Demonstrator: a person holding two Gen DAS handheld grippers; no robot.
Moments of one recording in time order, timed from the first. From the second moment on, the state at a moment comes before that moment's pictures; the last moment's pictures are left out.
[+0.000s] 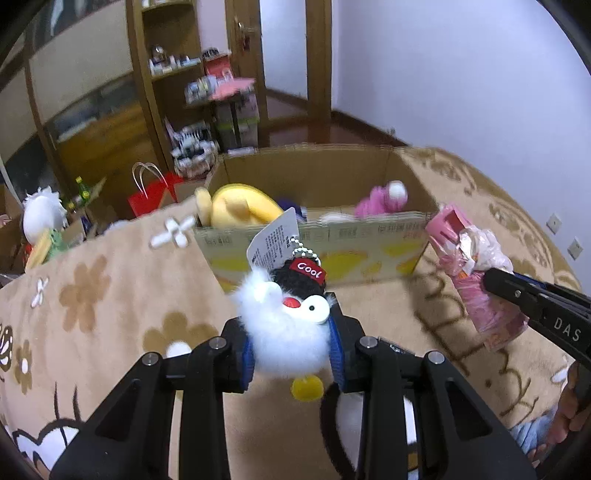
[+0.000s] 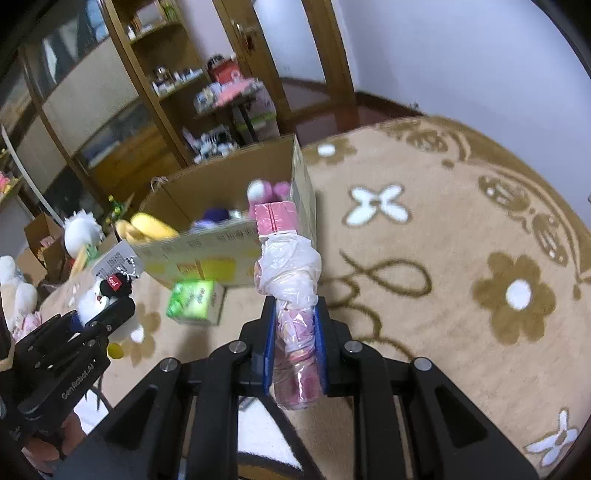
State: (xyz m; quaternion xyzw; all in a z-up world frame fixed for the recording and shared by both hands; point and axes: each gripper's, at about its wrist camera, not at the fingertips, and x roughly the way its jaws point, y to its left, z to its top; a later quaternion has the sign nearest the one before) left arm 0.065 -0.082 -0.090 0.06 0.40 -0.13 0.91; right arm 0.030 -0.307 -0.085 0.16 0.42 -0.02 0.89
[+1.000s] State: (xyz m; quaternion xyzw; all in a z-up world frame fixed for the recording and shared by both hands) left arm 0.100 -0.093 -0.030 0.11 0.23 -0.12 0.96; right arm 0.056 -0.318 -0.020 0.17 0.28 -0.02 0.94
